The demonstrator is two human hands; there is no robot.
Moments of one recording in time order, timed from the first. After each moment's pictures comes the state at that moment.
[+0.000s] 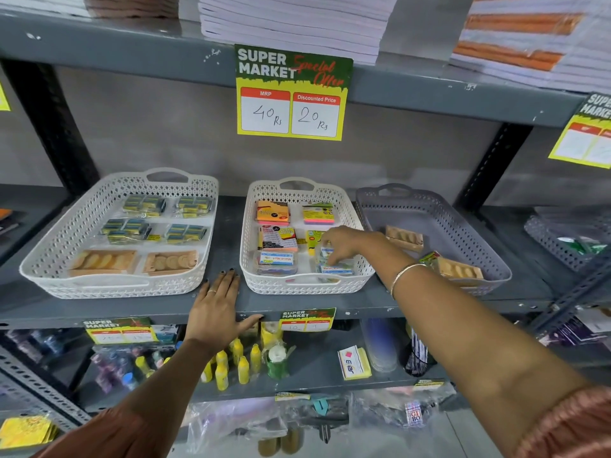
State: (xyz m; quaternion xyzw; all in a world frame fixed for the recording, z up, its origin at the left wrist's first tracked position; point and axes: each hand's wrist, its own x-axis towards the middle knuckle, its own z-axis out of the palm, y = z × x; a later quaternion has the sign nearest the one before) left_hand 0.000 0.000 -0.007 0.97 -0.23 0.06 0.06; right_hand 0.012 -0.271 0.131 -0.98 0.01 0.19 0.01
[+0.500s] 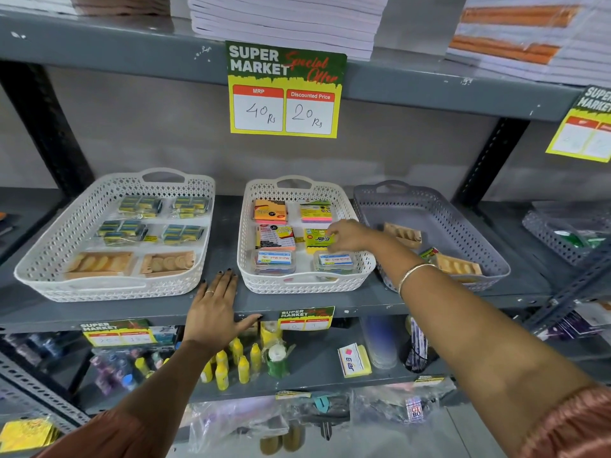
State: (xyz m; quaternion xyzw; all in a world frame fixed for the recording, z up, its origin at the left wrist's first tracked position) left_hand 0.001 0.000 -0.007 0.97 -0.23 0.06 0.06; right_hand 0.005 -0.290 0.132 -0.98 0.07 0.14 0.12
